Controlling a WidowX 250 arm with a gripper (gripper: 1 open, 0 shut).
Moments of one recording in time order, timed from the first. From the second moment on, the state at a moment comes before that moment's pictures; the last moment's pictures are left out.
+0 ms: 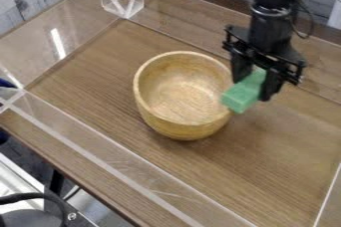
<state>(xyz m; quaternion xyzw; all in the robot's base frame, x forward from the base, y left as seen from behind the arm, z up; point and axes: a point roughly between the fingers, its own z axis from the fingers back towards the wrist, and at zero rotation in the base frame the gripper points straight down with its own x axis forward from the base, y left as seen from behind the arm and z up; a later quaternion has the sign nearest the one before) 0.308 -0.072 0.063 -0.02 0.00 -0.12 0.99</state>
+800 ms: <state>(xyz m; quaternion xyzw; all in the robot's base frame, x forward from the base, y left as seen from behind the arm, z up) 0.316 -0.090 0.023 -0.03 0.02 -0.12 0.99</state>
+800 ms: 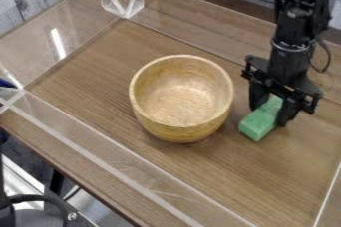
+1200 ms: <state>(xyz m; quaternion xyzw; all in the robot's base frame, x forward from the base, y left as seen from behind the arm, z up) 0.319 -0.090 0.023 -0.03 0.01 -0.13 0.99</state>
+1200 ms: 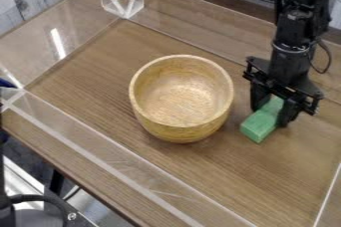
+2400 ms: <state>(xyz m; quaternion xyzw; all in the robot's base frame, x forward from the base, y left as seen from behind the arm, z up) 0.322 -0.082 0.019 -0.04 0.01 -0.13 0.99</state>
